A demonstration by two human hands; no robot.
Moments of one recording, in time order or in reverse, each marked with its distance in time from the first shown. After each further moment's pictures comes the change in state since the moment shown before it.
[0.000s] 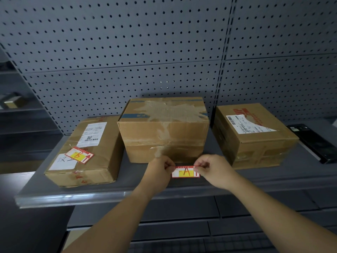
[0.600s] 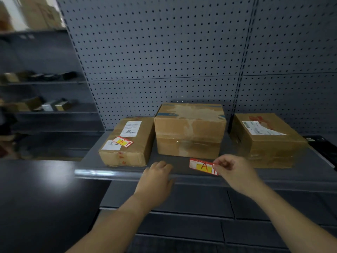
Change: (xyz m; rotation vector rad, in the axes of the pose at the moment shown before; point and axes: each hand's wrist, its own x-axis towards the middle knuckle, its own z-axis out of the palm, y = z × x) left_hand -0.125 -0.014 -0.059 0.608 0.167 0.311; right_hand -0.088 -0.040 -0.012 0.121 0.179 -0.129
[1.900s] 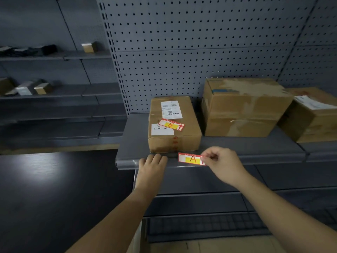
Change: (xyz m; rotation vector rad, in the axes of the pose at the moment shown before) left_hand -0.065 -0.253 0.026 0.203 0.004 0.027; right_hand 0.011 -0.139 0.234 -0.075 0.012 0.111
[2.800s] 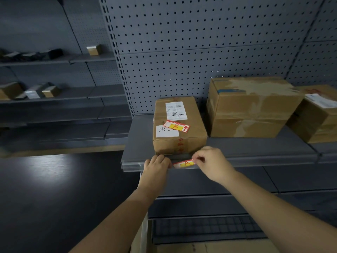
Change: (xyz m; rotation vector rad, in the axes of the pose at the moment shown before) left_hand 0.006 -0.007 -0.004 -0.219 -0.030 -0.010; right_hand 0.027 -0.008 0.038 -0.213 -0.092 -0.187
